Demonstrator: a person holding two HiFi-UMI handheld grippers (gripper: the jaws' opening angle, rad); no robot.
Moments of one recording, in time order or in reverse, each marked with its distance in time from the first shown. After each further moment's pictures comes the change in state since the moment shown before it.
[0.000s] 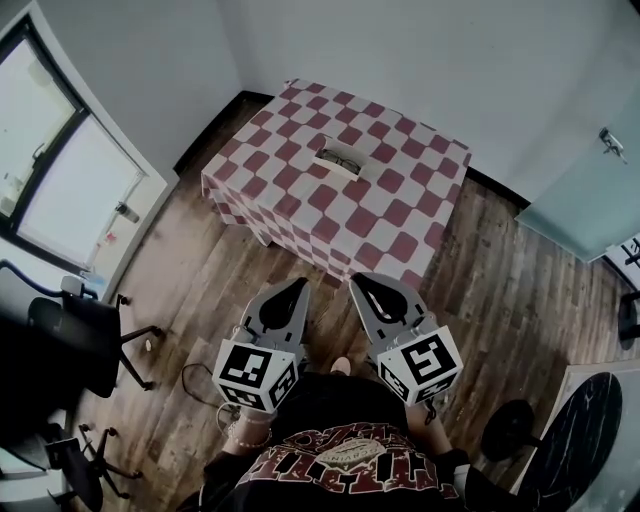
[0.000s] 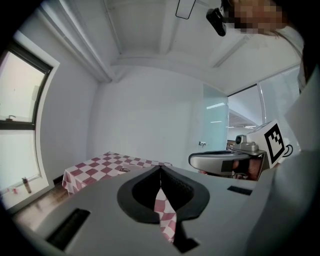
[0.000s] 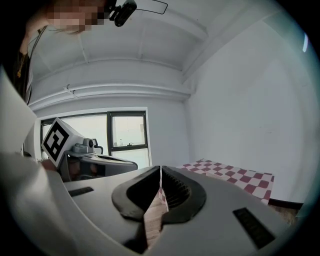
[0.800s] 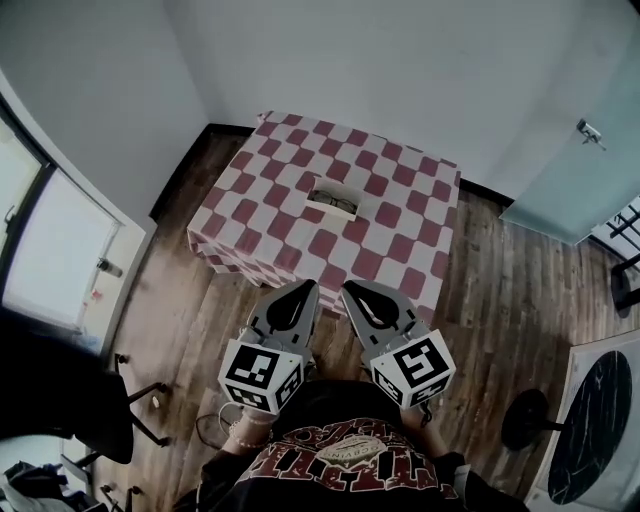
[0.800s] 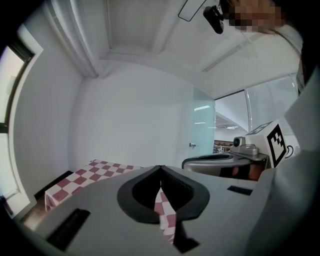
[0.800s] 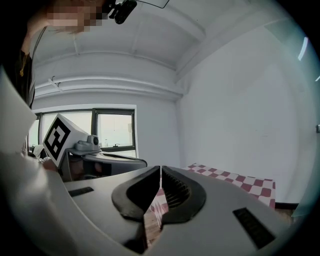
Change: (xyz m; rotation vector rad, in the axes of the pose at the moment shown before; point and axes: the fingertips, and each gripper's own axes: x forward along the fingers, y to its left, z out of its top) left arm 0.081 0.086 0.048 0.059 -0.009 -0.198; right arm 0.115 -0.033 0.027 0.011 -0.007 -0.135
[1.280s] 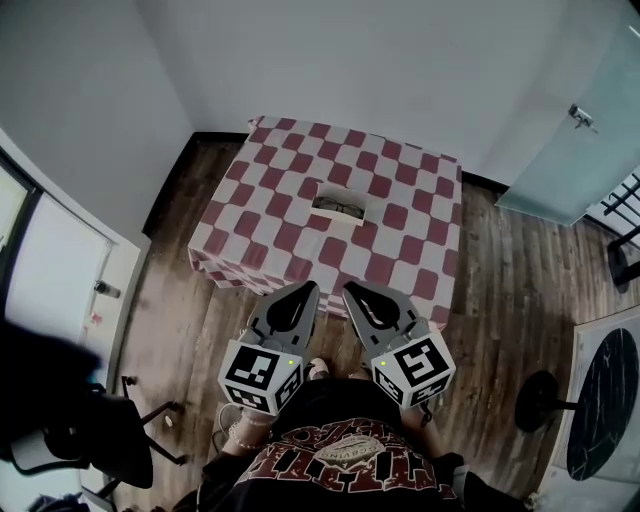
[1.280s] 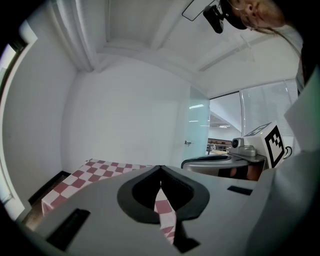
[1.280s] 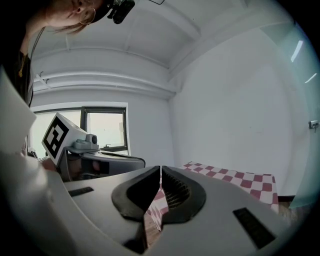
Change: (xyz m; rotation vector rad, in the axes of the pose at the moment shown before) left arm 0.007 0.055 0.001 0.012 0.034 -0.096; right arm 0.053 0.004 -0.003 0.040 0.010 -0.098
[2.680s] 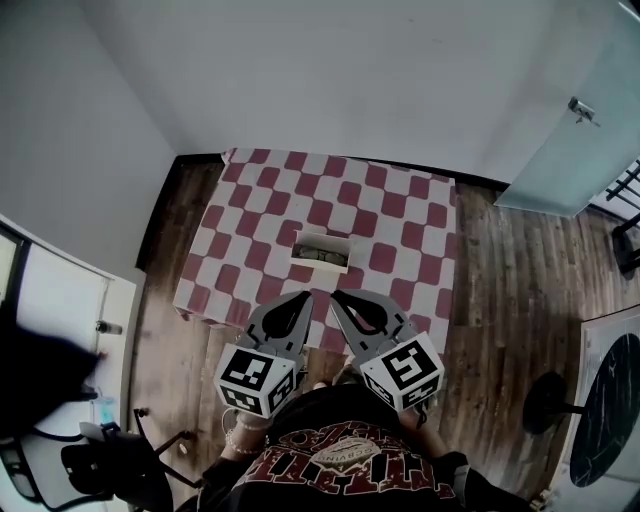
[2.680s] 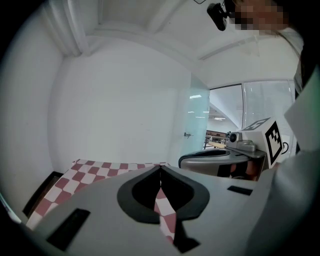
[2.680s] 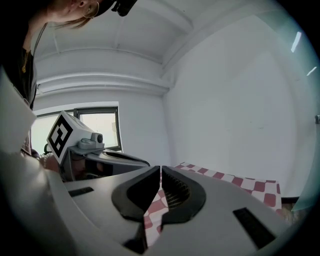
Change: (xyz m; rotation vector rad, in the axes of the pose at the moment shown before) left arm 0.140 0.046 0.025 0.019 0.123 -0.068; right arm 0.077 -0.120 0.019 0.042 0.033 0.009
